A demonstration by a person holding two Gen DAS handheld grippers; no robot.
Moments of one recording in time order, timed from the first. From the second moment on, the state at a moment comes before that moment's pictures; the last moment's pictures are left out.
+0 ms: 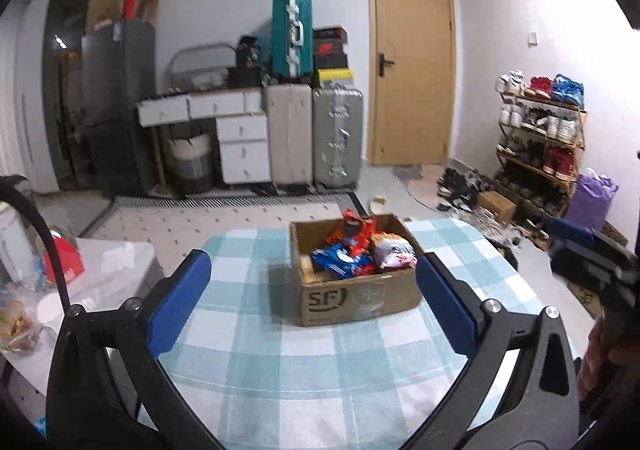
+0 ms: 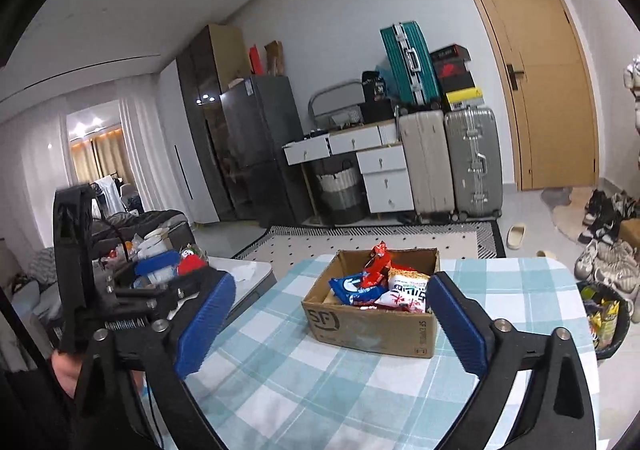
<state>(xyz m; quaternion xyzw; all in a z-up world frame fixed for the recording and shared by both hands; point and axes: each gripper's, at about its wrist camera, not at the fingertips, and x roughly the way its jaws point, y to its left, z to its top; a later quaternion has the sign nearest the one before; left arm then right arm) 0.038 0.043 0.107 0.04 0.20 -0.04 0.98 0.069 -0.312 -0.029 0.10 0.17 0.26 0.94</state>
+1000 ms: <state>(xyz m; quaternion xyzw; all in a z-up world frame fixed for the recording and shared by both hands) 0.035 0.065 -0.053 0.03 0.19 0.00 0.98 0.042 -0.338 -0.169 0.10 0.21 0.17 0.96</state>
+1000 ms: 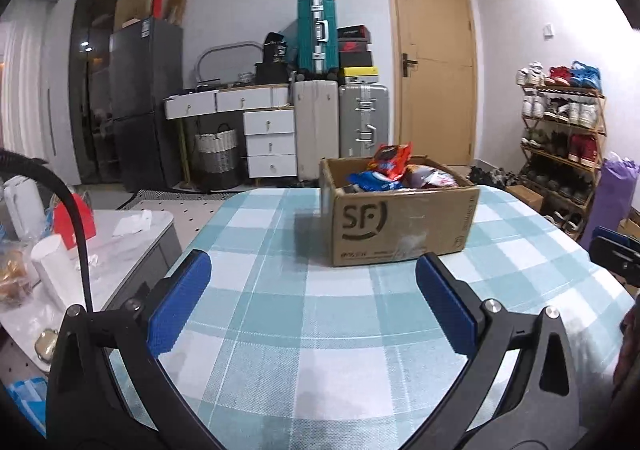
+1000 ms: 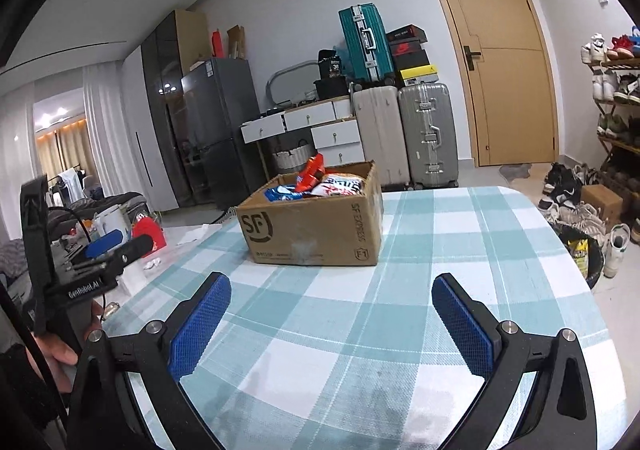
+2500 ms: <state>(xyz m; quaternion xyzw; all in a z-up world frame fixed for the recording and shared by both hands) 0.039 0.071 -0.072 0.02 0.17 0.02 0.99 0.030 -0.326 -0.178 0.05 0.17 0.16 0.97</state>
